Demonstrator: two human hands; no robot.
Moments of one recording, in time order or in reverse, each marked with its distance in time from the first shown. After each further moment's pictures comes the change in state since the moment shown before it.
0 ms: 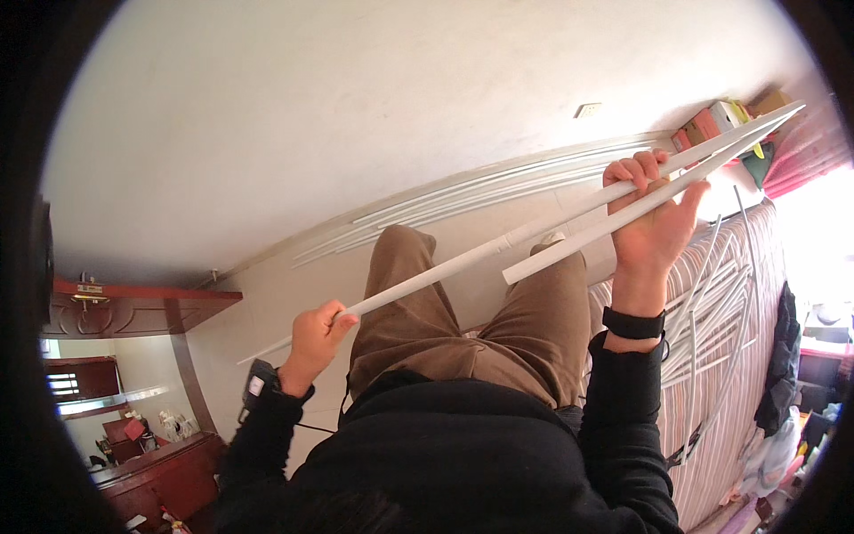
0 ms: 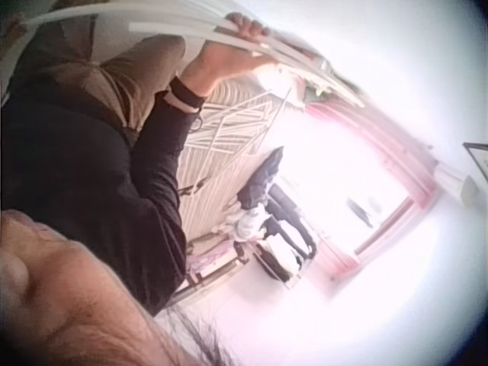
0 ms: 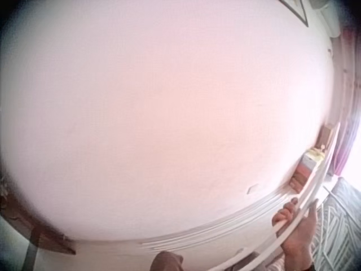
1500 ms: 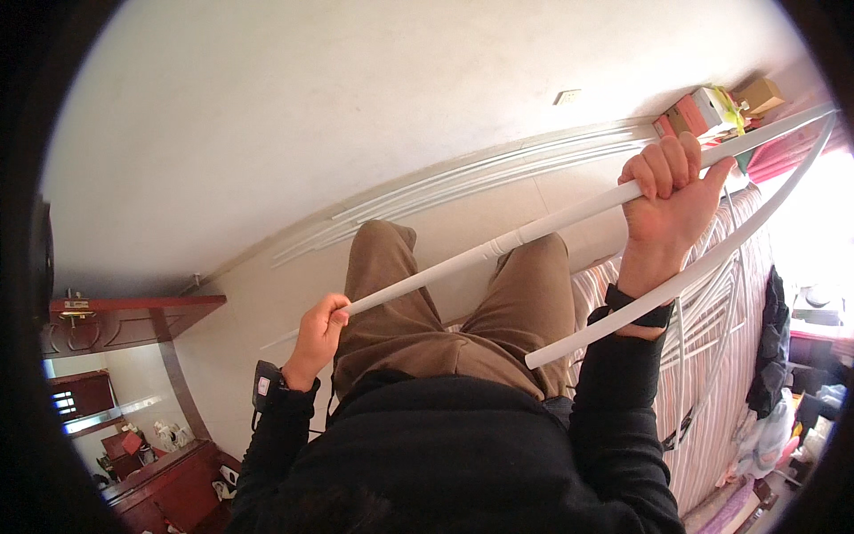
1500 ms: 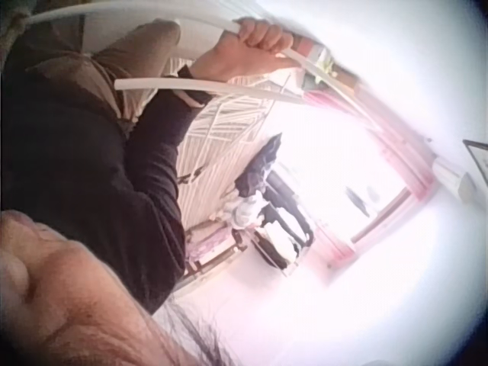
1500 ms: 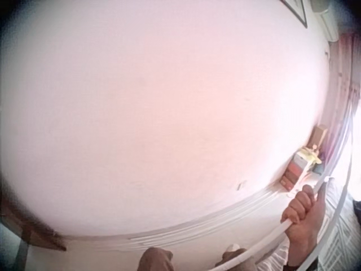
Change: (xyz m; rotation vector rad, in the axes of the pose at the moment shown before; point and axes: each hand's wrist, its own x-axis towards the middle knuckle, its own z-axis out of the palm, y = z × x) left_hand 0.015 -0.017 0.044 -0.369 0.052 0.047; right_hand 0.022 -0.024 0.040 -0.224 0.149 -0.048
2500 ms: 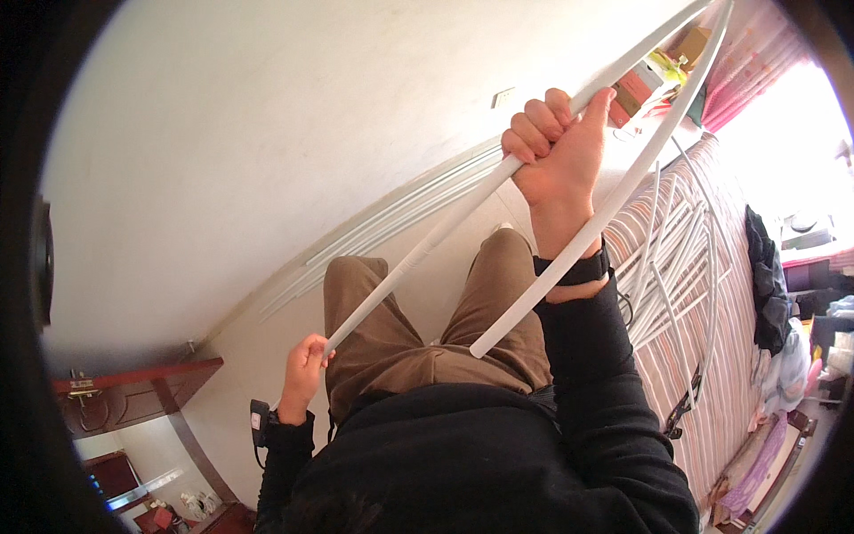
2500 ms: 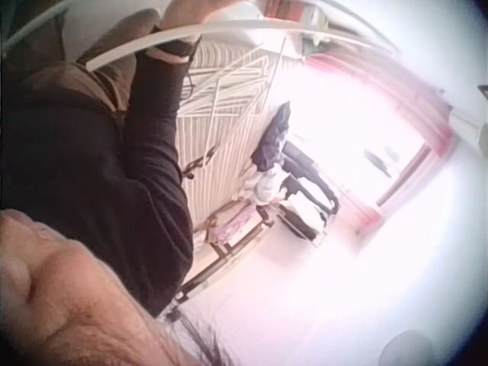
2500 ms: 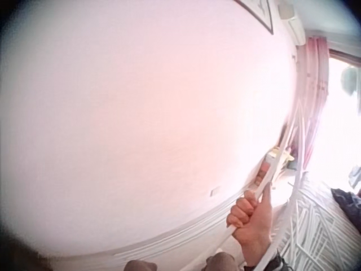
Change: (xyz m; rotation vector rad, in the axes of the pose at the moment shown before) left_hand -0.009 -0.007 0.003 -0.183 -0.128 -0.121; right_hand 0.005 0.021 0.011 -0.058 0.152 0.030
